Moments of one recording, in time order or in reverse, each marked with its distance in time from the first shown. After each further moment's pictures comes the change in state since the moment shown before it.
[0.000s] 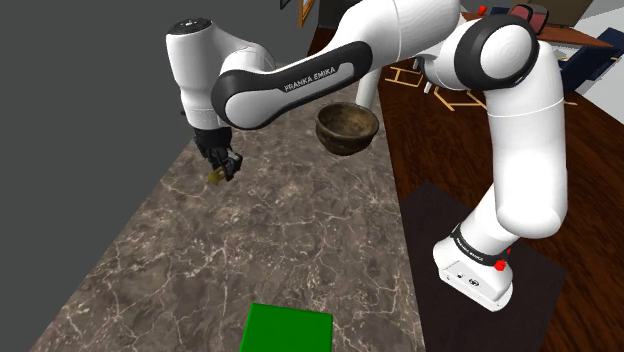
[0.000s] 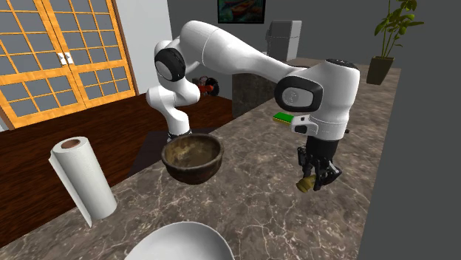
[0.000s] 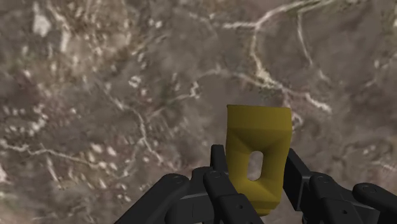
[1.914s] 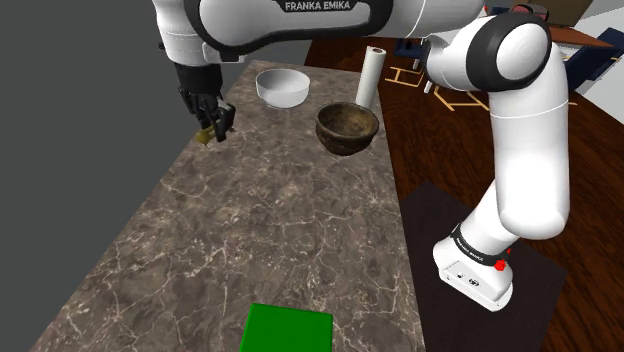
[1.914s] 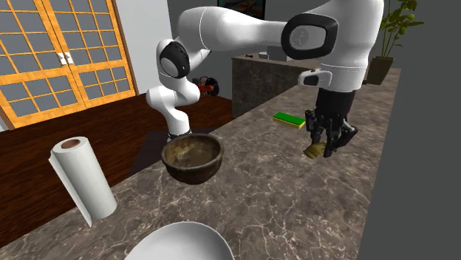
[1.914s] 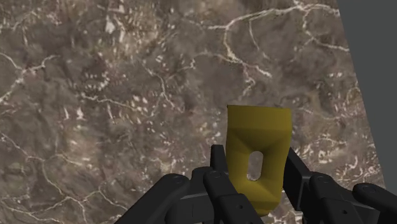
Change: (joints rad) arm 0.058 -0.028 0.020 0.293 0.036 -0.302 -0.056
